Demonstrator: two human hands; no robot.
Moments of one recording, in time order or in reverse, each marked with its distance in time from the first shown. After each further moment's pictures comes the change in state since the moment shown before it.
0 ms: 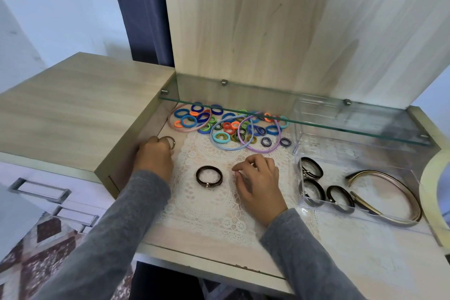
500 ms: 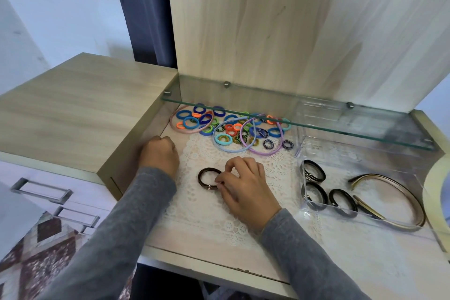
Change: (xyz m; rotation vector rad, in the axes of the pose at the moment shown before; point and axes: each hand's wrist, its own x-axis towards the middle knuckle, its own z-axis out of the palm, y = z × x) left_hand 0.007 0.008 0.000 -0.069 -0.017 -0.094; right_hand 0.005 -0.024 -0.002 -0.114 -0.076 -0.322
